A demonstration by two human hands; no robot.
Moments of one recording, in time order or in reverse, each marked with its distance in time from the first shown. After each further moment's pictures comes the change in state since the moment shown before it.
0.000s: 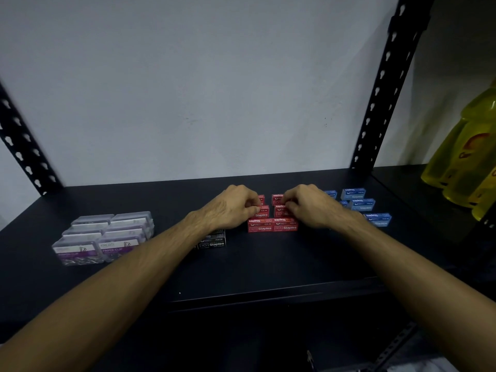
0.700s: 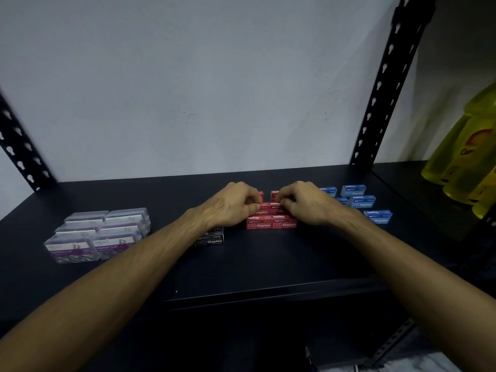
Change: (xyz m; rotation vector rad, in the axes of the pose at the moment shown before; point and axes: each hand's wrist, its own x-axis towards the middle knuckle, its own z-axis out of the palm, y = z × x) left_hand 0.003 -0.002 0.005 -0.071 -0.008 0.002; right_hand 0.003 -0.001 0.001 0.100 -0.029 -0.017
